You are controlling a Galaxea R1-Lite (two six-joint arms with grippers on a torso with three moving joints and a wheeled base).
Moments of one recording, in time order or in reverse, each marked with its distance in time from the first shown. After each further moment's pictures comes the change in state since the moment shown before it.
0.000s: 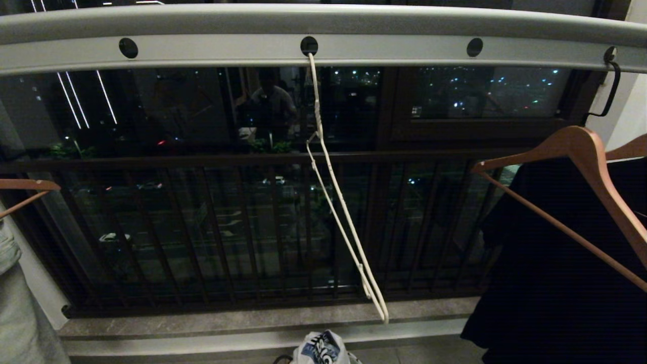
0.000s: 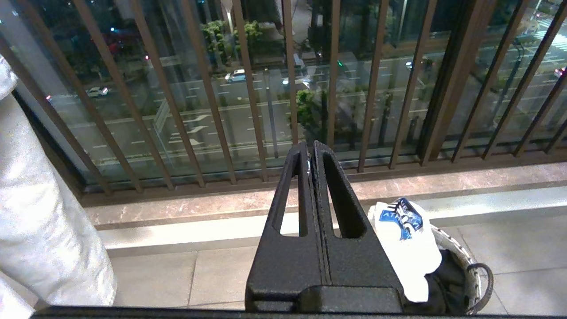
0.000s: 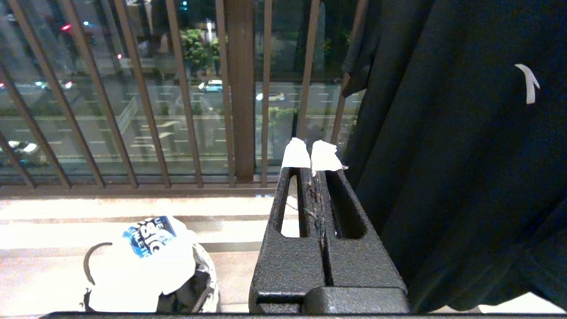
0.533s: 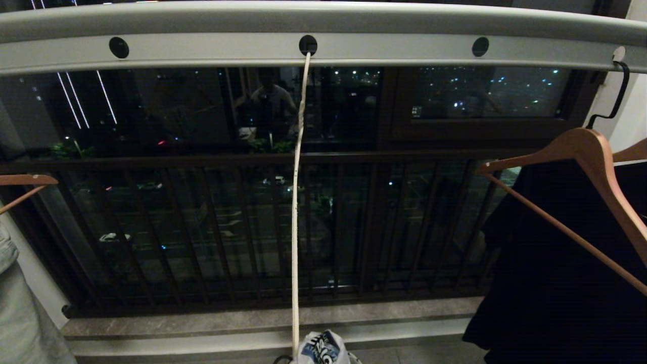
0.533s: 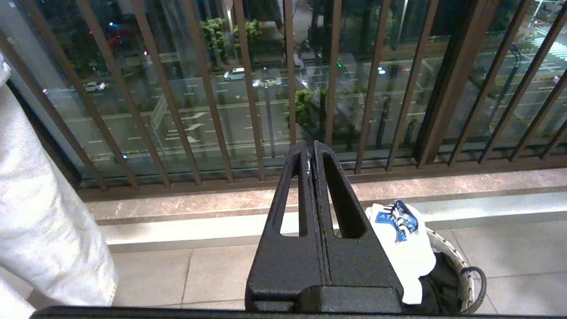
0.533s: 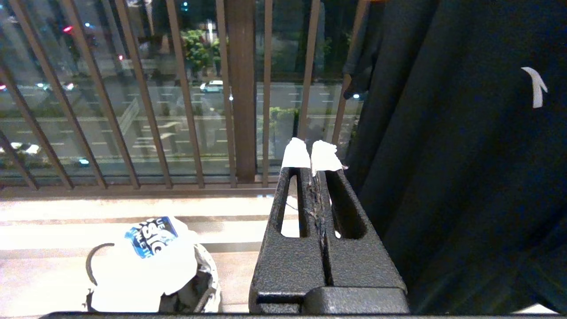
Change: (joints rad) left arm 0.000 0.000 0.000 0.000 0.006 -0.026; right arm 0.000 0.000 0.000 0.000 -0.001 0.006
